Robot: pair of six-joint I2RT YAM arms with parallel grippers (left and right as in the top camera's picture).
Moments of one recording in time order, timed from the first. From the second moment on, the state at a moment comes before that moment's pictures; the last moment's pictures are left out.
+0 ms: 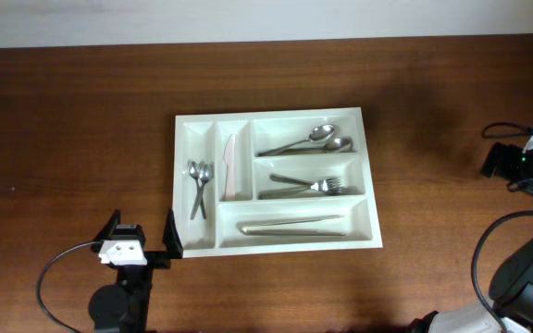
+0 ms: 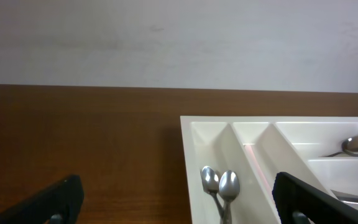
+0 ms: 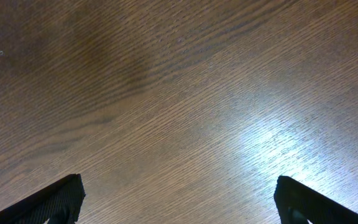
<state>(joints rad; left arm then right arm) 0.05 0.01 0.01 -0.07 0.07 -0.05 -0.60 1.78 1.40 -0.94 0.05 -0.05</state>
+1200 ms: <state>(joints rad) 0.05 0.01 0.01 -0.07 0.07 -0.05 -0.51 1.41 1.38 -0.53 -0.04 -0.05</state>
